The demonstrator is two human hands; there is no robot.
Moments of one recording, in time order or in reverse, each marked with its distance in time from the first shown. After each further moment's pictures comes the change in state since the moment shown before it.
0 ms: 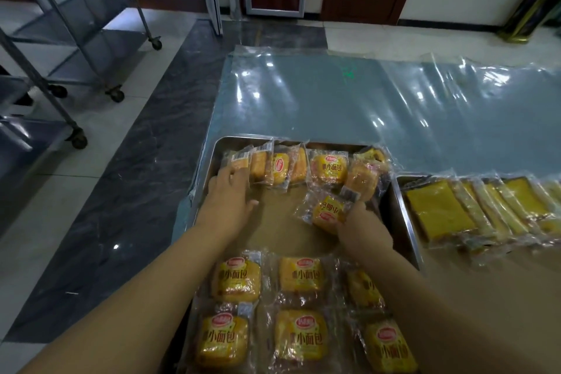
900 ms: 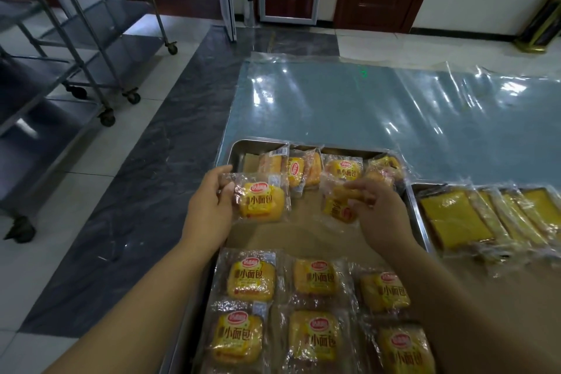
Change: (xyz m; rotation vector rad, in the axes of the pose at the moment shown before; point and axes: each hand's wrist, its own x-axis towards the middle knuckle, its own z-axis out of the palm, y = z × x) left_hand -0.033 -0.021 -0.037 -0.643 0.237 -0.177; right_hand -0.017 -0.017 -0.032 0.563 0.163 -0.392
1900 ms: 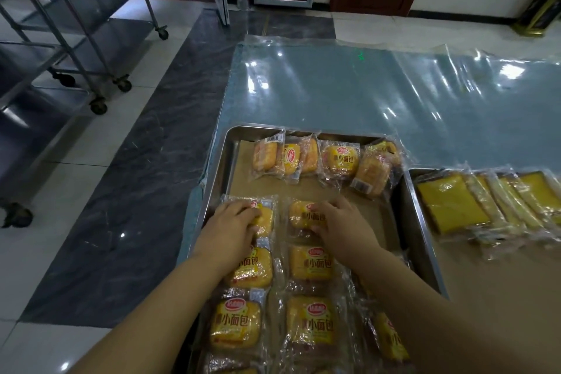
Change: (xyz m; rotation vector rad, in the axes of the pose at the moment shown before) left_hand -0.029 -0.039 0.027 0.634 -0.387 0.271; right_hand -0.018 0.024 0.043 -0.621 -0.342 -0.083
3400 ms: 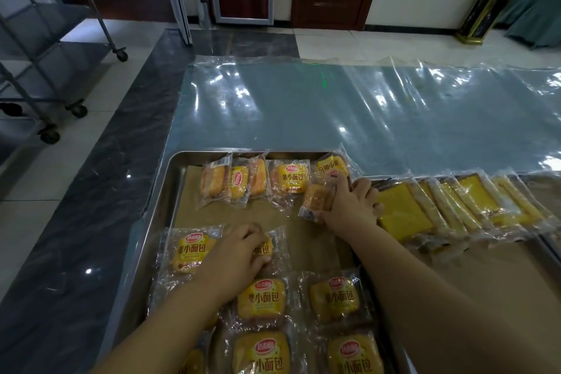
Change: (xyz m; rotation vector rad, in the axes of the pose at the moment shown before) left_hand 0.037 0.076 0.030 -0.061 -0.139 0.185; right_hand 0.052 0.088 -0.045 -0.083 0.146 0.441
